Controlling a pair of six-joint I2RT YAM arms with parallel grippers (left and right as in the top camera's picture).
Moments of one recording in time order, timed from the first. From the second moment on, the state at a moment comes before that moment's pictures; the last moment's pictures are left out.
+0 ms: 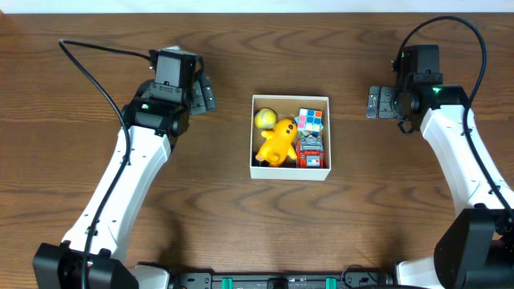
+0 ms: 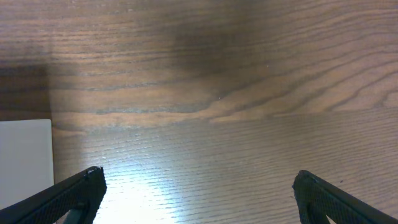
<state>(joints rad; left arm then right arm) -0.23 1.50 1.25 -0.67 -0.27 -0.38 0.03 1.64 1.28 -0.74 0.15 0.10</state>
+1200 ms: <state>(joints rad) -0.23 1.50 1.25 -0.68 -0.27 -0.38 0.23 1.09 1.28 -0.76 0.15 0.10</state>
